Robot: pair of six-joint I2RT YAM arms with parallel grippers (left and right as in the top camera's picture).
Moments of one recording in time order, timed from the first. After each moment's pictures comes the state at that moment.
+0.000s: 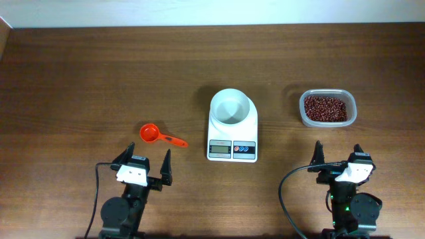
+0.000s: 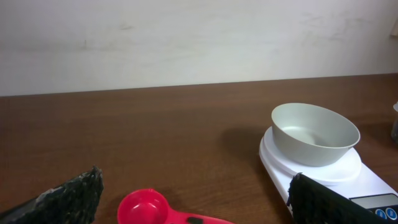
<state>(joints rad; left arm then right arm) -0.10 0.01 0.02 -0.08 0.09 0.00 -0.08 0.02 0.01 -0.07 0.00 0.04</state>
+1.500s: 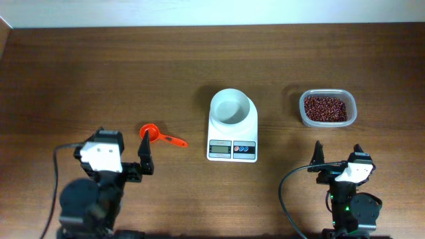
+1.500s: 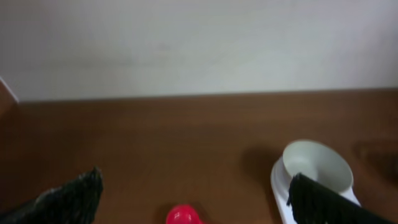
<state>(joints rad) -0.10 0.45 0.77 -0.55 -0.03 0.00 -0.08 0.02 0.01 -0.07 0.00 0.04</state>
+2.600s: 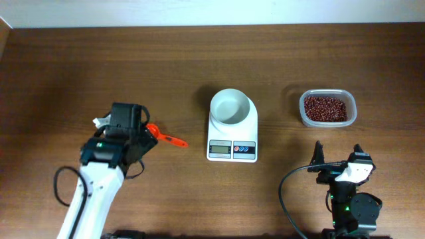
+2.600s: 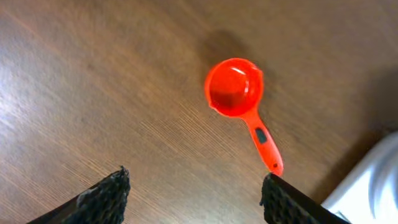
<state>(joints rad) -0.10 1.21 0.94 -0.93 -0.18 -0.80 -0.08 0.02 0.01 -0.07 0.00 0.04</state>
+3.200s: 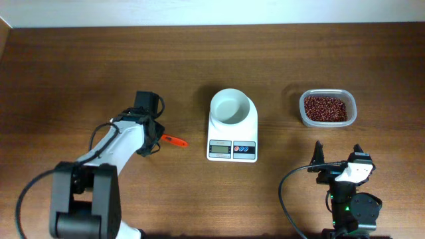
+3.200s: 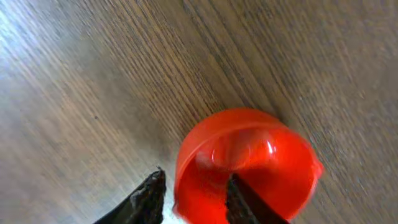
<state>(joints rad) -0.10 1.71 0.93 -0.60 -0.20 -1.08 -0.08 0.02 0.01 -0.07 0.00 0.04</state>
